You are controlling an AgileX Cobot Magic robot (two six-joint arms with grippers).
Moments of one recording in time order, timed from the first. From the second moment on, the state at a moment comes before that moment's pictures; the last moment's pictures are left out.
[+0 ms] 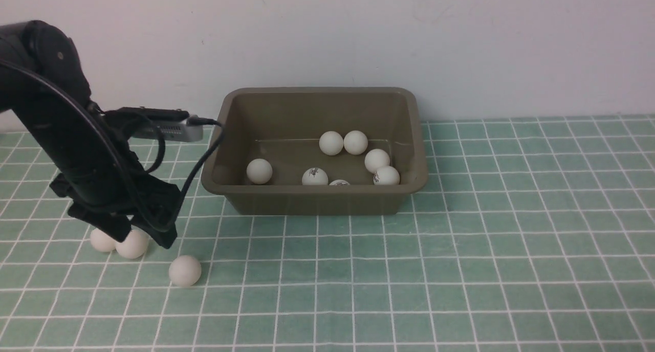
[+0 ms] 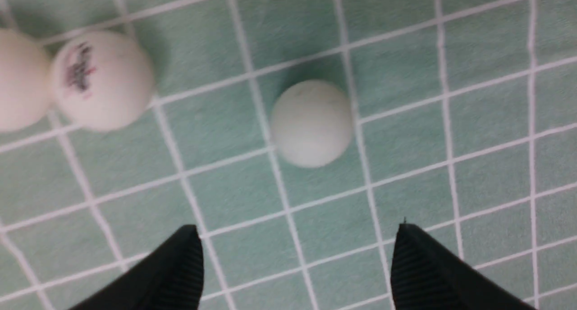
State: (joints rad) right arm -0.05 0.06 0.03 0.07 0.35 0.03; left arm -0.06 1.76 -1.31 -0.18 1.16 0.24
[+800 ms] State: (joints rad) right arm -0.05 0.06 0.03 0.07 0.35 0.03; left arm -0.16 1.86 -1.22 -0.13 0.93 0.22
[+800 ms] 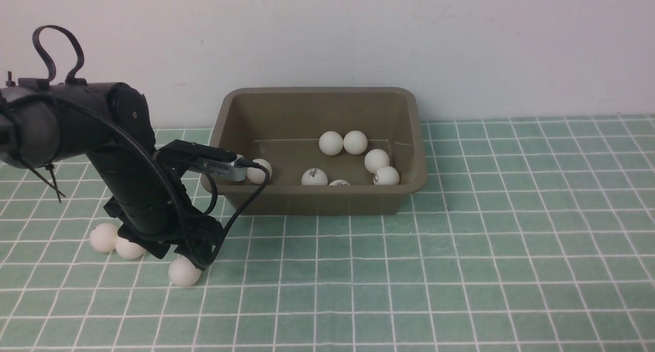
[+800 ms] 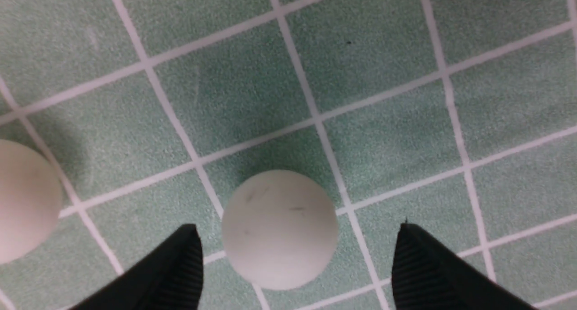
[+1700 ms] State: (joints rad) right arm -0.05 0.06 0.03 0.07 0.35 0.03; left arm -0.16 1.93 -1.22 -0.13 0.96 0.21
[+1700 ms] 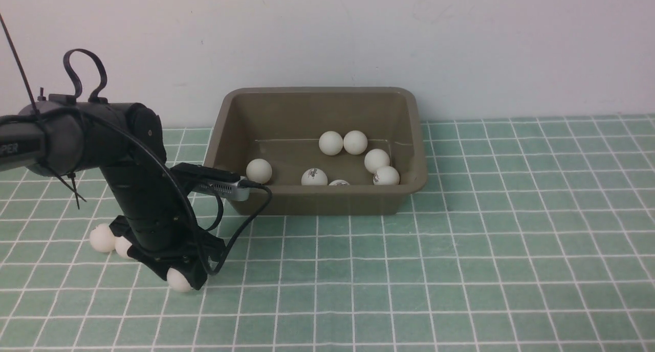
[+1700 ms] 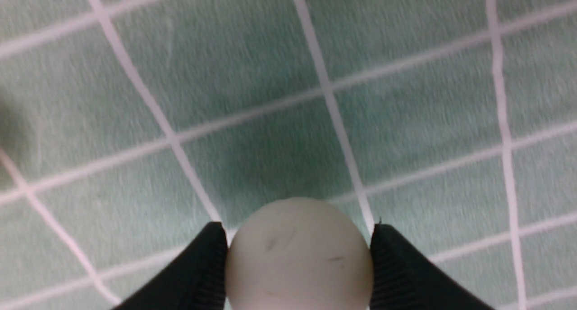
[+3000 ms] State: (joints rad) right arm -0.05 0.06 0.03 0.07 0.35 0.03; left arm -0.23 2.10 -1.80 -0.26 0.97 0.29
